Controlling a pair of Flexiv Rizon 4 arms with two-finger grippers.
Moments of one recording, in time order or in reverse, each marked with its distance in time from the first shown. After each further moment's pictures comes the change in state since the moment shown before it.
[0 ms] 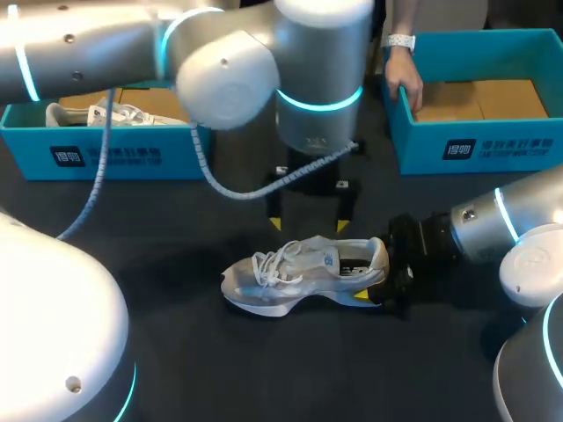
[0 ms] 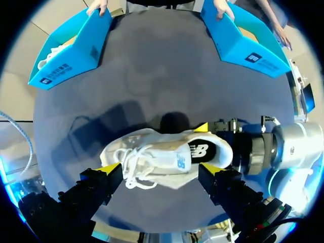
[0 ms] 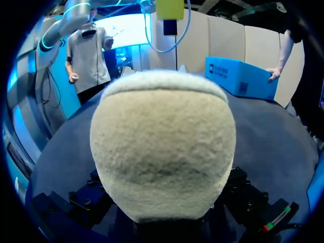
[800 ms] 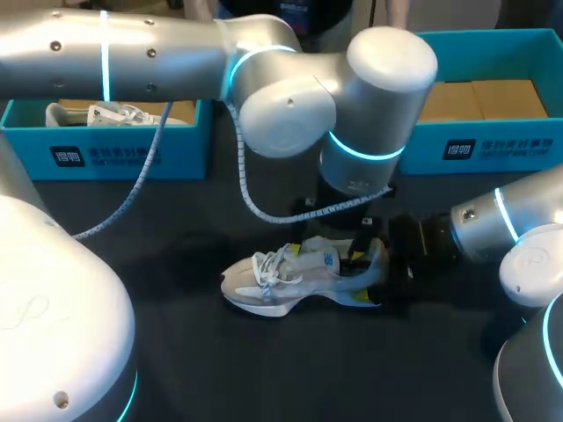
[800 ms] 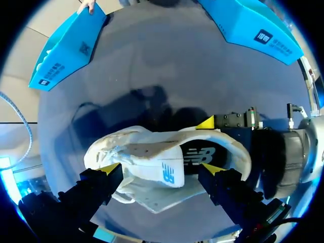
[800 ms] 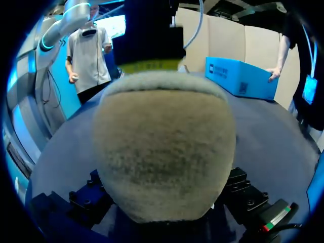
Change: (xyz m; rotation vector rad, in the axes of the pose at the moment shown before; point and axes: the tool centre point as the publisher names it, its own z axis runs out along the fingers) left arm 0.024 0.010 0.060 -0.008 -0.129 0.008; right arm 0.000 0.000 0.000 0.000 0.000 0.000
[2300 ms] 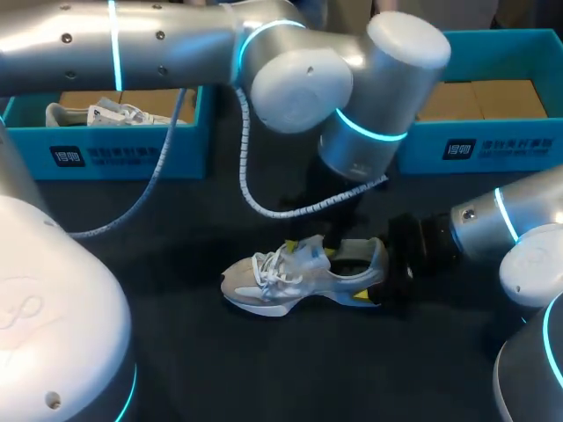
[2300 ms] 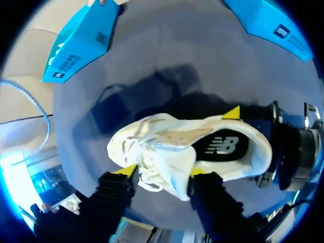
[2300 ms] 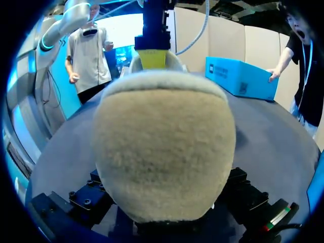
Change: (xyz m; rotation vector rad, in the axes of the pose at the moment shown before) left arm -0.033 0.010 -0.017 -0.140 -0.126 0.006; right arm 0.000 0.000 0.000 0.000 0.000 0.000
